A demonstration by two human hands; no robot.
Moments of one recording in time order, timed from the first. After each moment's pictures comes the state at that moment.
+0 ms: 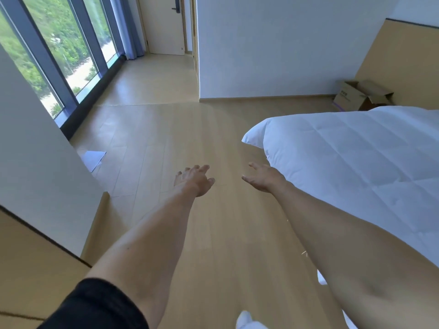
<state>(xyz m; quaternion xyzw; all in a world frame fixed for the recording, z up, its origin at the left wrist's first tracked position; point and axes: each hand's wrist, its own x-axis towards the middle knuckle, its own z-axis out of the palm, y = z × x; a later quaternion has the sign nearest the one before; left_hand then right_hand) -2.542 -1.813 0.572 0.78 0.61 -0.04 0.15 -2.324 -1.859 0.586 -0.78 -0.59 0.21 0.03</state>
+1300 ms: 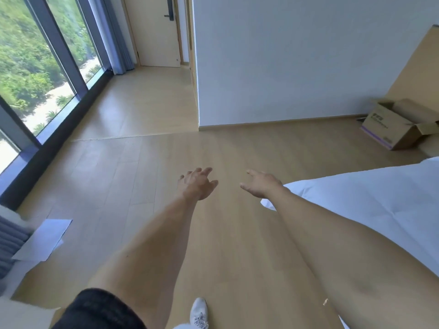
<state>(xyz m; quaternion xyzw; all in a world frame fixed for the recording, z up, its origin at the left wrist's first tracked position) -2.441 -1.082 0.555 0.78 0.60 -0.01 0.17 -2.237 -1.132 0.563 -0.79 -0.58 0.22 0.01</state>
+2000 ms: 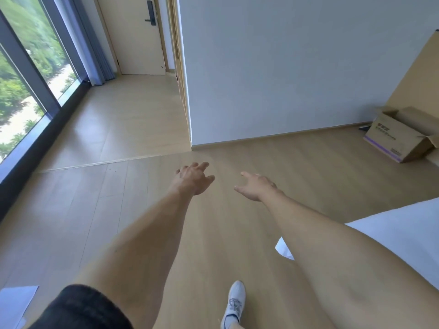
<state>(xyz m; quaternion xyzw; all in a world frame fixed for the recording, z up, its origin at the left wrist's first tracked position) -2.407 -0.721 0.570 0.81 0.57 -0.01 0.15 -2.217 -0.800 0.568 -0.80 -0.56 0.22 0.02</state>
